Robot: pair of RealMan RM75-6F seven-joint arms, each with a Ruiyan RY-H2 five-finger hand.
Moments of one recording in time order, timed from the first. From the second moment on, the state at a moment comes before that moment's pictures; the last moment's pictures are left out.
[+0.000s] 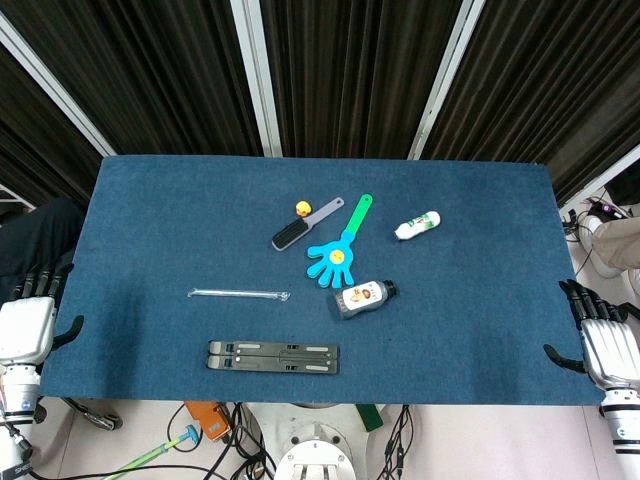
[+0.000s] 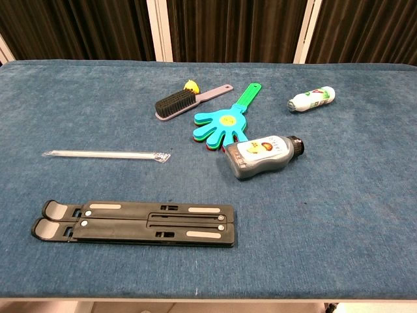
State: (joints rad) left arm -0.12 -1.19 -0.09 -1.58 1.33 1.43 0.18; right arm 0.09 -1.04 0.04 -1.68 -1.41 1.36 -0.01
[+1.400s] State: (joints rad) left arm -0.50 -1.49 -0.14 -1.52 1.23 0.96 0.41; right arm 0.10 -1.03 0.04 -1.70 -1.41 1.33 0.00
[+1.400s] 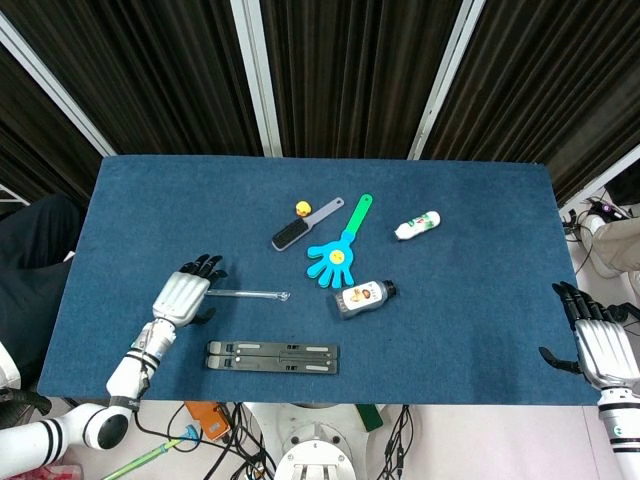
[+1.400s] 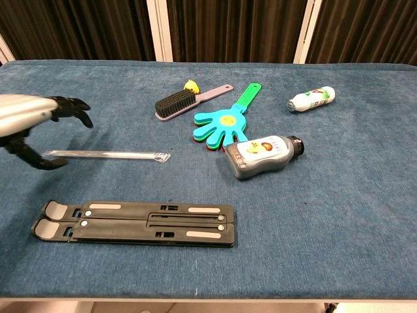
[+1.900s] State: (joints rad) left arm -0.60 -1.58 -0.15 -1.40 1.13 0.91 0.45; right arm 0.10 -1.03 0.04 -1.69 -1.41 1.33 0.00
